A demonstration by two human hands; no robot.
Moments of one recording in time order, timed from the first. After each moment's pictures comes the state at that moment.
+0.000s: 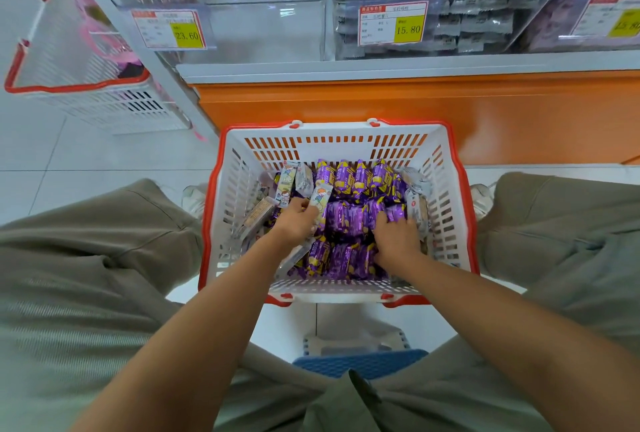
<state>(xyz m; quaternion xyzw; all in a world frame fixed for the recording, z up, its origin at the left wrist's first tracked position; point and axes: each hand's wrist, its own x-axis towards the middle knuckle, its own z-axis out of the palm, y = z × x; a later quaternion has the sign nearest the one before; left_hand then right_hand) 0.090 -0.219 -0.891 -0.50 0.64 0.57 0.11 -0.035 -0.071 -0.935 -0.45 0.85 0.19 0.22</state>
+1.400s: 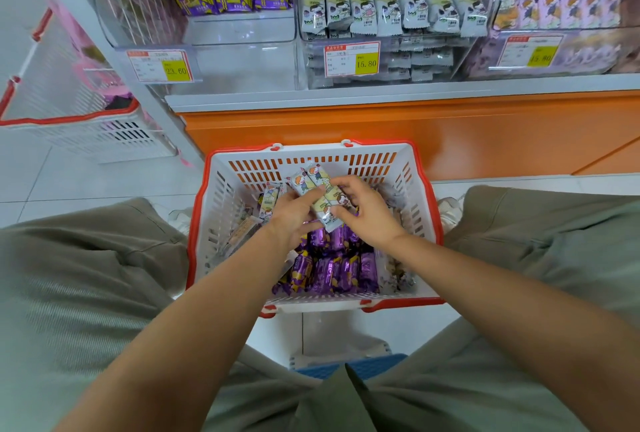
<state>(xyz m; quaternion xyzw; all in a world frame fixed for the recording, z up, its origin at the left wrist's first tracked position) 0.048 -0.196 -0.825 -0.52 0.44 0.73 -0.06 -0.053 -0.087 -0.859 -0.42 0.76 -0.41 0.29</state>
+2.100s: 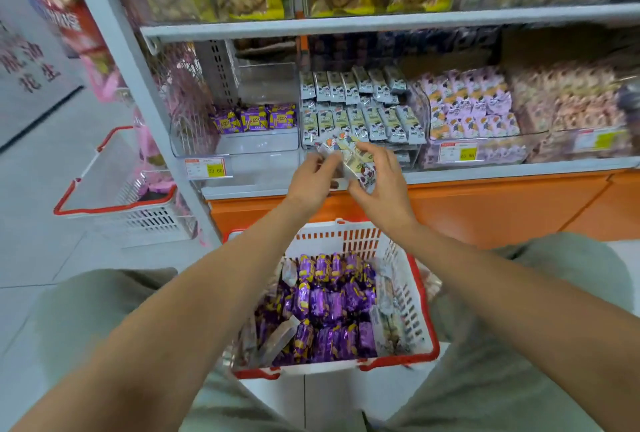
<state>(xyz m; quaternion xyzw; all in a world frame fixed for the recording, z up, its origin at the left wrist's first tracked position) -0.003 -0.206 -0.669 -0.32 0.71 0.59 -0.20 -0.090 -0.099 -0.700 -0.44 0.76 -0.48 -0.04</state>
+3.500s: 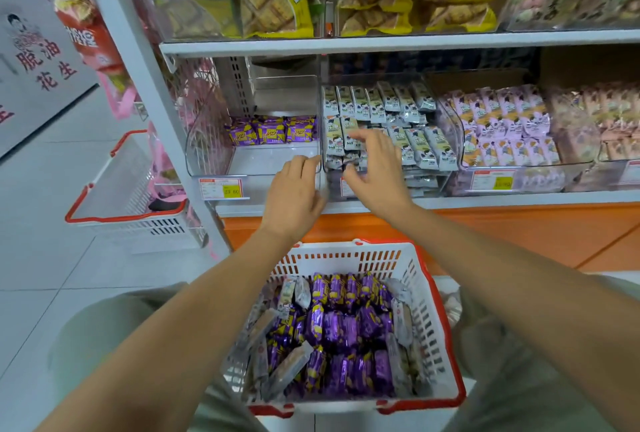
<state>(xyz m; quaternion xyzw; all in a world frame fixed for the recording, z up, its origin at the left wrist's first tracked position) 0.019 -0.284 -0.683 -0.19 0.95 0.05 -0.24 -0.116 -0.178 -0.666 -0.49 0.76 -0.41 -0.09</state>
